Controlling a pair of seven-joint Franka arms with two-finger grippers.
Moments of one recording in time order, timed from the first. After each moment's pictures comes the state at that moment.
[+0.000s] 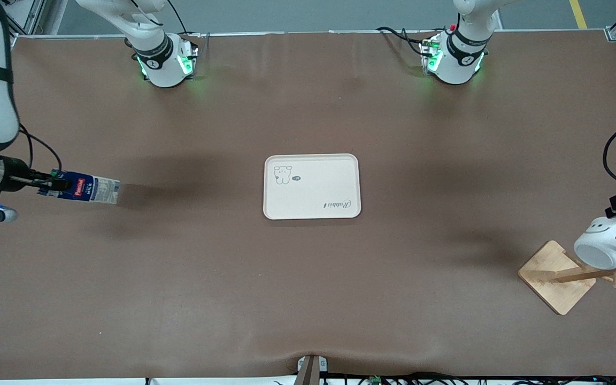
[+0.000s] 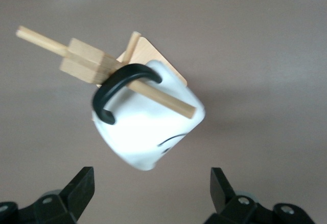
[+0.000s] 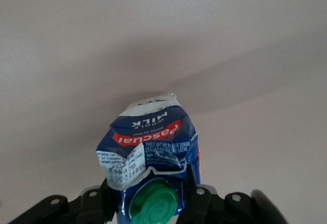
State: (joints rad) left arm 0.38 0.29 -0.18 -1.51 0.02 1.90 0.27; right arm -0.06 0.20 -0.16 -1.84 0.06 1.81 0.07
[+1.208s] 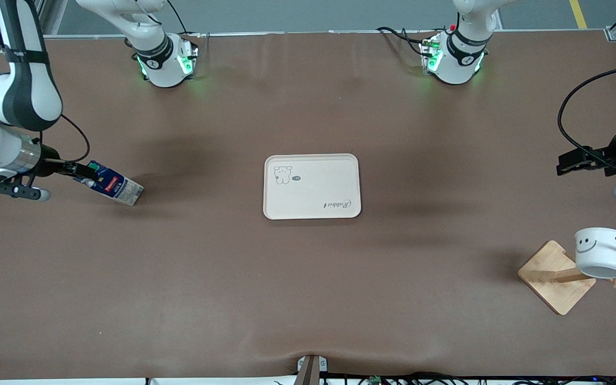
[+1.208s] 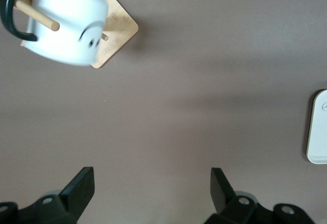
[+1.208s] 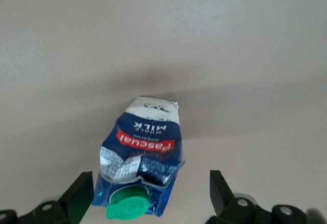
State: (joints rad) left arm 0.35 0.19 -0.39 -1.45 0.10 1.54 0.01; right arm -0.06 0.06 -0.14 -2.10 0.04 2.01 -0.01
